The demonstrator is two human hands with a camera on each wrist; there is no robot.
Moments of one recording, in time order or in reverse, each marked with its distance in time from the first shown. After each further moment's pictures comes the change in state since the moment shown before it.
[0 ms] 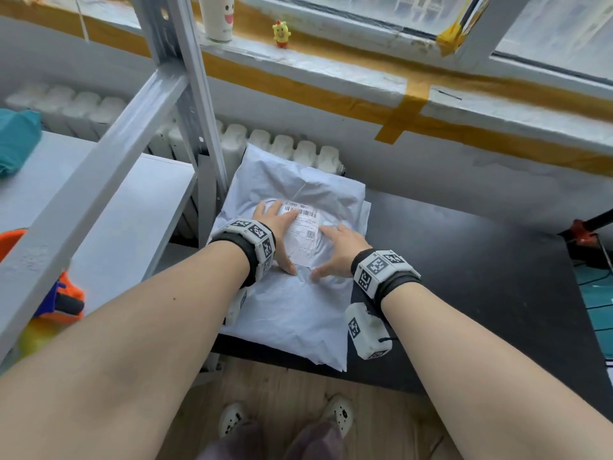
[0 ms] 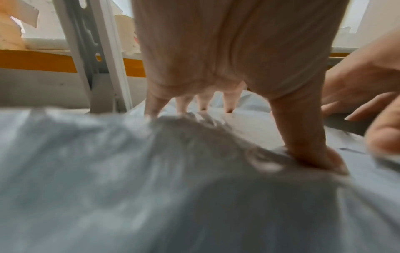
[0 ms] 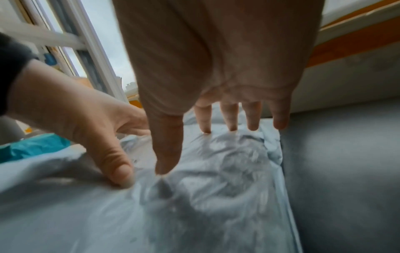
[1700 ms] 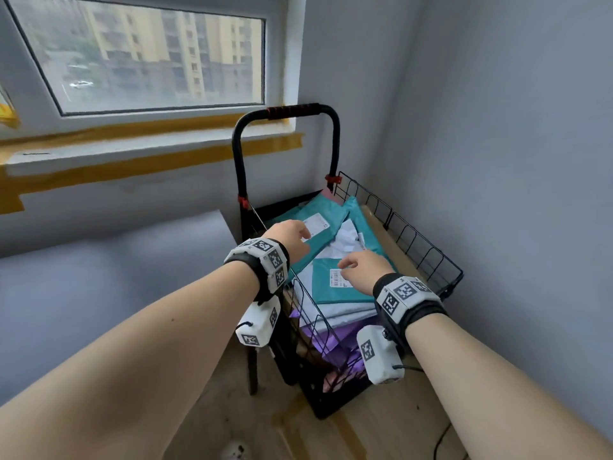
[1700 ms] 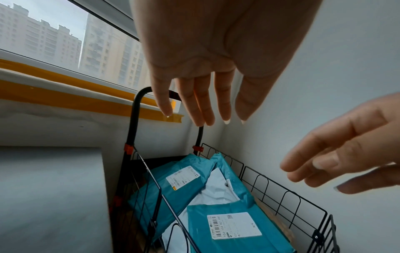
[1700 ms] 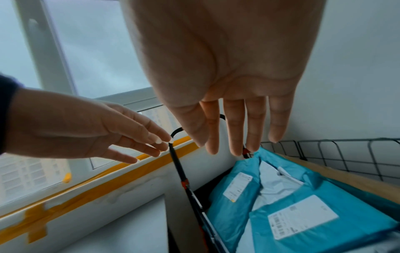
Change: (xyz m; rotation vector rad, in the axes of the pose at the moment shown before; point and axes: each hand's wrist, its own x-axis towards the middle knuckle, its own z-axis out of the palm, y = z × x) left_hand -0.148 0.675 0.112 -0.154 0.252 0.700; right_hand -0.440 0.541 0.018 0.491 0.546 0.581
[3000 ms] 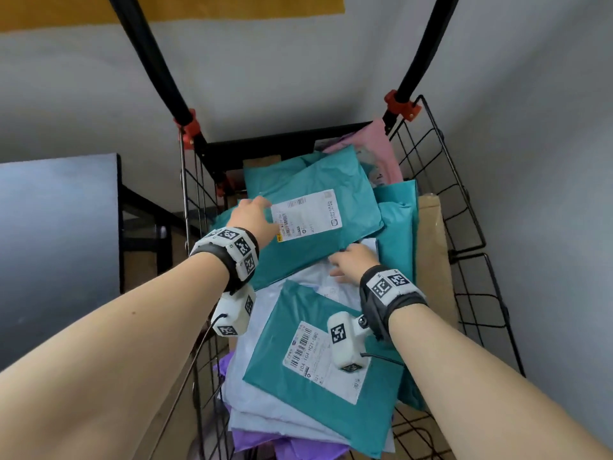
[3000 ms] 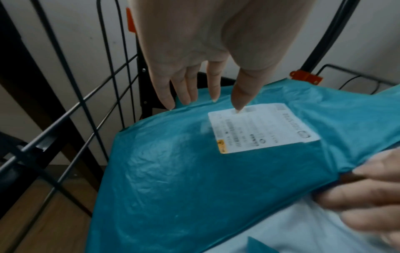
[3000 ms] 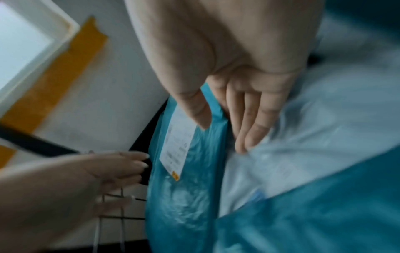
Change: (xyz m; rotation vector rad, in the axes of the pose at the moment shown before) left_hand 0.352 -0.121 0.164 -0.139 -0.145 -0.742; right_hand 0.440 0.105 0.071 0.439 -0.560 0.401
